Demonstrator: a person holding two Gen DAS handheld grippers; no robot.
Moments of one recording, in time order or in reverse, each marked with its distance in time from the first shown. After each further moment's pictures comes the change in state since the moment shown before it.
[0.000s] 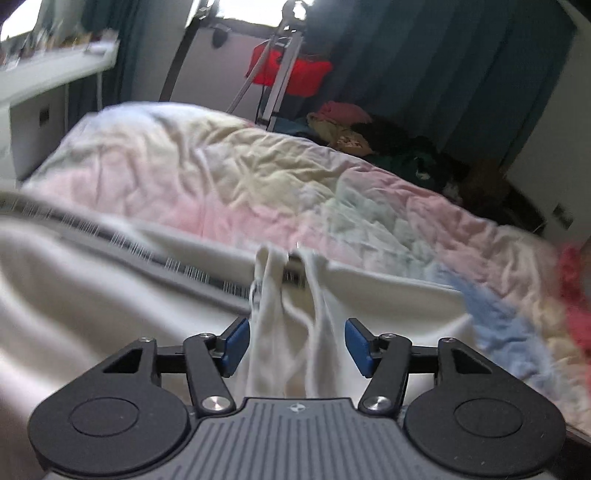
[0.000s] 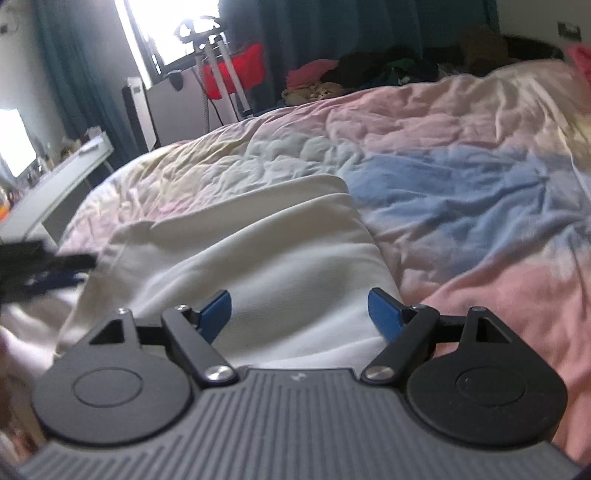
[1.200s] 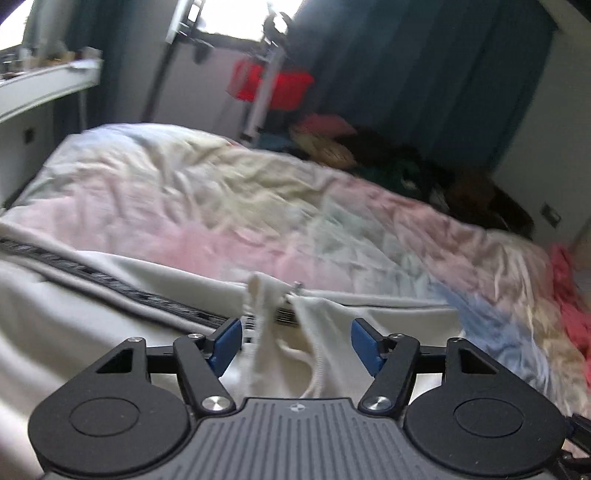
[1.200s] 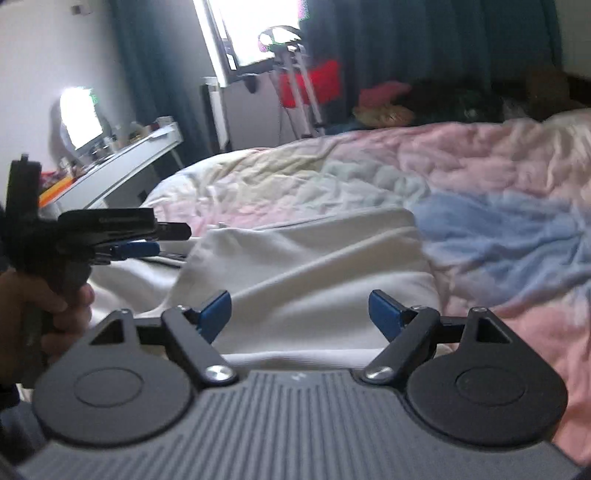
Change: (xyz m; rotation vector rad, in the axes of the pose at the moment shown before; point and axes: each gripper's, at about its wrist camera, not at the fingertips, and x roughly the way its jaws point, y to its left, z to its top) left arm 0.039 -0.012 0.029 0.132 -0.016 -0.006; right arm -0.046 0.025 0.007 -0.158 -0.024 0.175
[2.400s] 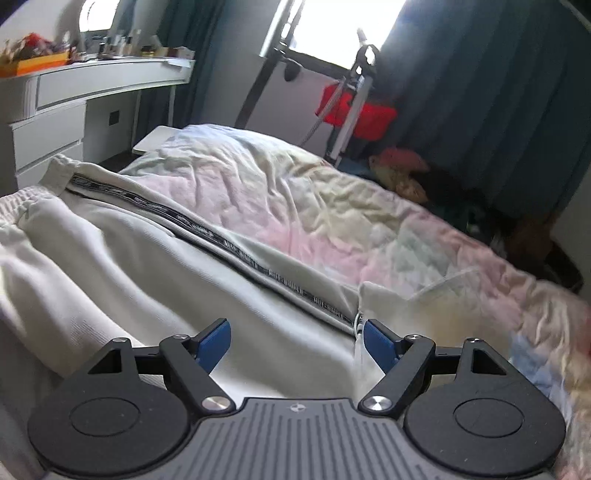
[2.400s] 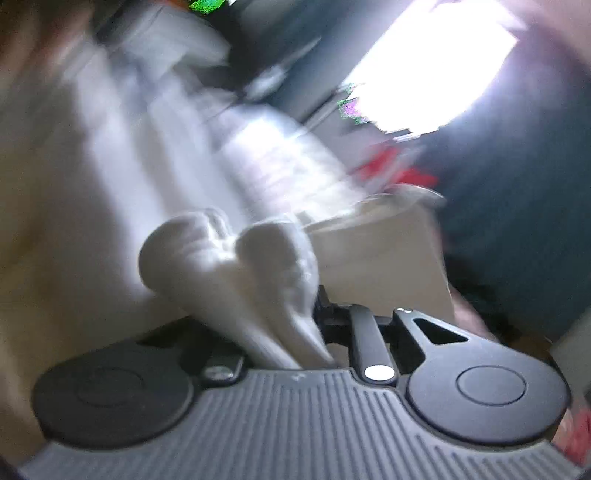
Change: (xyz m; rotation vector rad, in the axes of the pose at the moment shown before) left arm -0.080 0.044 -0.038 -0.237 -0.128 0.196; right arm 0.116 0.110 -0.073 -0.993 -0.086 -0.168
